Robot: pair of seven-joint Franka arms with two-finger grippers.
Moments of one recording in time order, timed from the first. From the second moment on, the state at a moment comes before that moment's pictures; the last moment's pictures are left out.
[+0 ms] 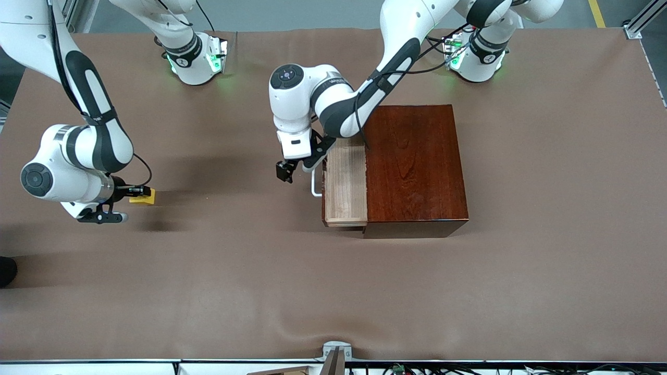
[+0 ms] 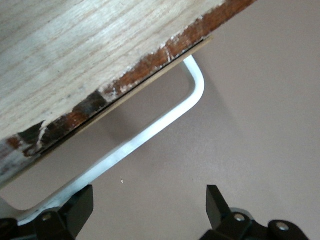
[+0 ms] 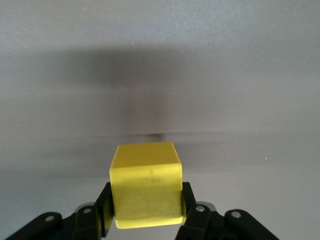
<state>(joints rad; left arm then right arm) -0.87 0.81 -0.15 -1.24 0.28 2.18 -2.07 -0.15 0.40 -0.01 -2.06 -0.04 2.21 -0.11</state>
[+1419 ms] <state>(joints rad) -0.80 0.80 -0.13 -1.22 0.28 1.81 -2.07 -0.15 0.38 0.02 -1.89 -0.04 1.92 -0.11</state>
